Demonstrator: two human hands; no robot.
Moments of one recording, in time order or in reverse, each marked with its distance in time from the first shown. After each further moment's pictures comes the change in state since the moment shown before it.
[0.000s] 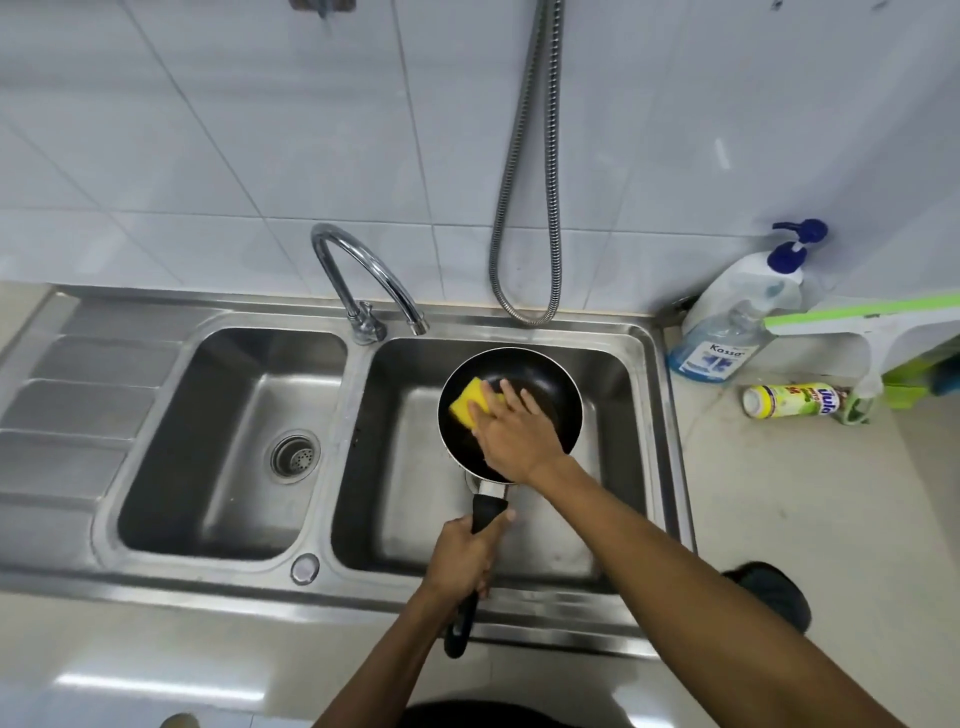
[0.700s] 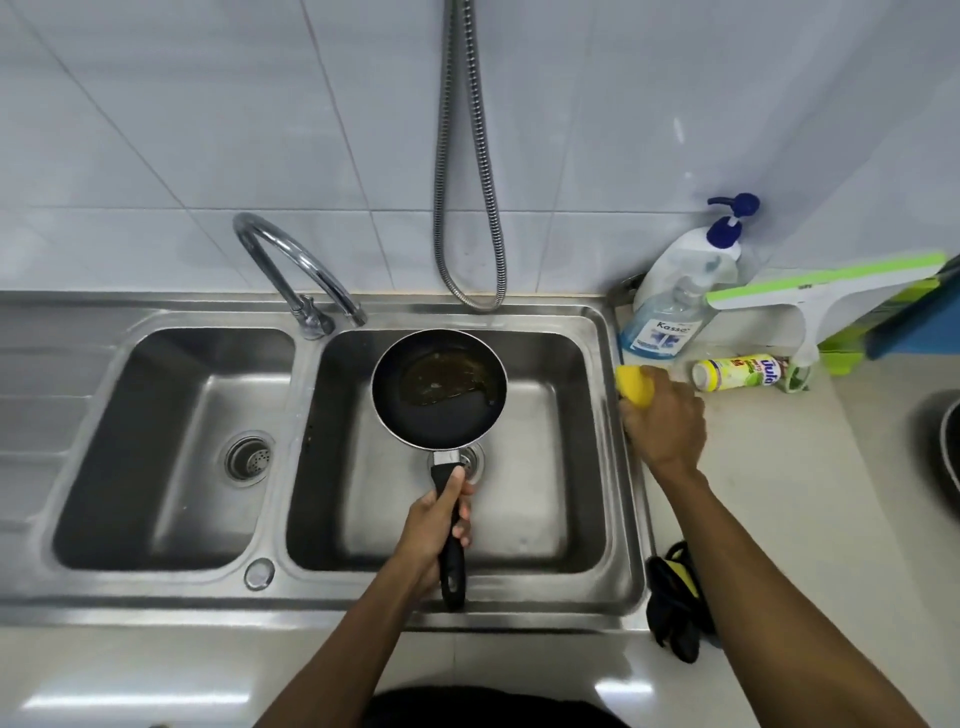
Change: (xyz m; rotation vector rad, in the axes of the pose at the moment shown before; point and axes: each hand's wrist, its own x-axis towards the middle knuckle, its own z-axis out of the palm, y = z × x) left_hand 0.026 0.010 0.024 -0.432 0.015 -0.112; right_hand -0.112 0.180 0.018 0.414 0.452 0.849
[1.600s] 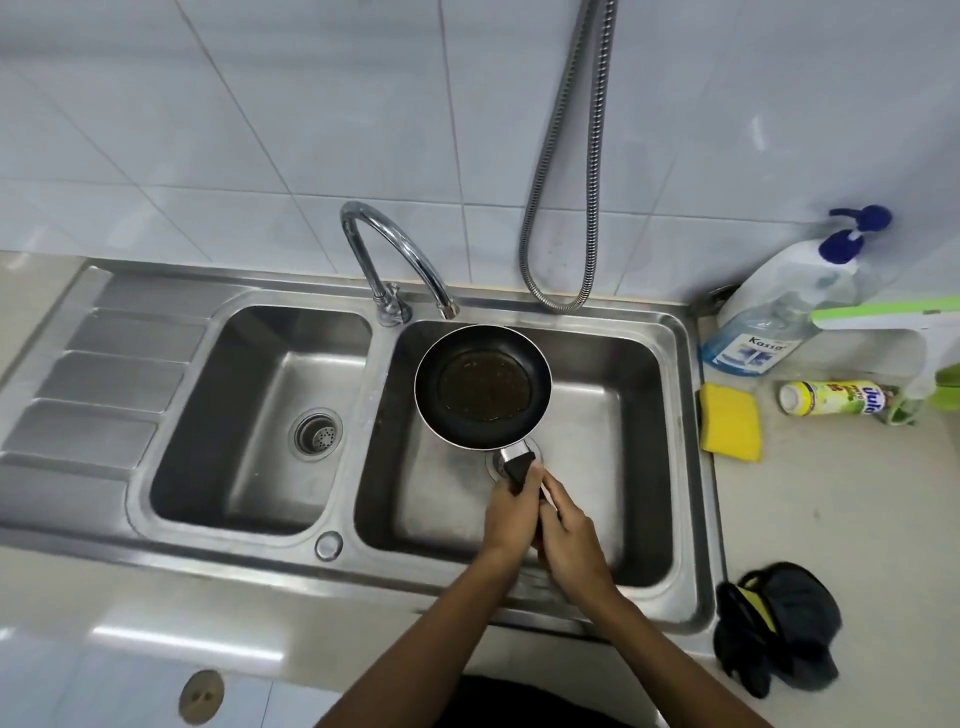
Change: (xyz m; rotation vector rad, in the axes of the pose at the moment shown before) left_hand 0.009 -0.002 0.013 0.280 0.220 0.078; right_hand -0.184 -0.097 0.084 0.708 -0.598 -0.042
